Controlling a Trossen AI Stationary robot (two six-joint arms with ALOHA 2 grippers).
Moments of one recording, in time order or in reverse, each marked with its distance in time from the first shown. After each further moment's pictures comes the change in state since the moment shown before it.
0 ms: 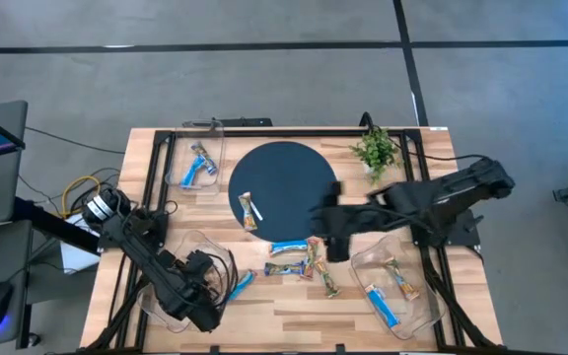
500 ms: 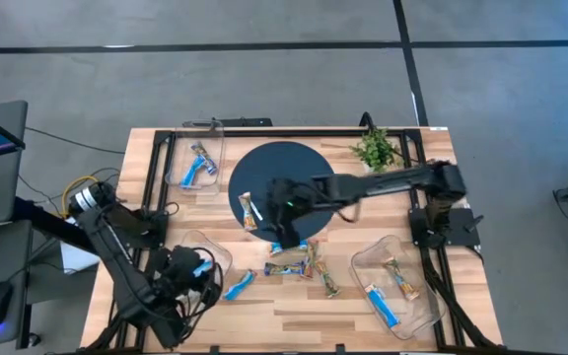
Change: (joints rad) left arm -0.137 -0.100 0.073 -0.001 -0.626 -0.334; right arm -0.261 0.363 0.093 0.374 -0.377 -0.196
